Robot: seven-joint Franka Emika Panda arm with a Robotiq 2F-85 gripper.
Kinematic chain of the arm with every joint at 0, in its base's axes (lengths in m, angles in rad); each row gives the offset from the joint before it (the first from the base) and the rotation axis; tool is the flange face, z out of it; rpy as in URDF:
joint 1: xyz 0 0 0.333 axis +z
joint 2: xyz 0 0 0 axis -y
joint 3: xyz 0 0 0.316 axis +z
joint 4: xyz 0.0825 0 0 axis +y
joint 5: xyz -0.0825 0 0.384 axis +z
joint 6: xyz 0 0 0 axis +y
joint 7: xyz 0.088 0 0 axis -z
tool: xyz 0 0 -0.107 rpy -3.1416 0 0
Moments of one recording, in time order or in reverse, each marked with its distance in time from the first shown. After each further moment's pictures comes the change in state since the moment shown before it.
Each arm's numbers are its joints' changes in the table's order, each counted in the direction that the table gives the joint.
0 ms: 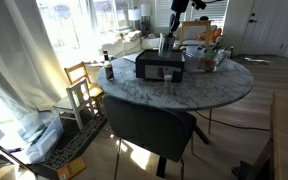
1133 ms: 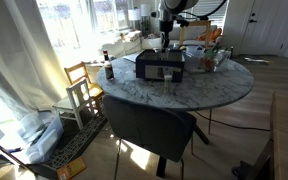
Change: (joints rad) arm -0.098 -0.329 0.106 -0.310 -0.148 0.125 0.039
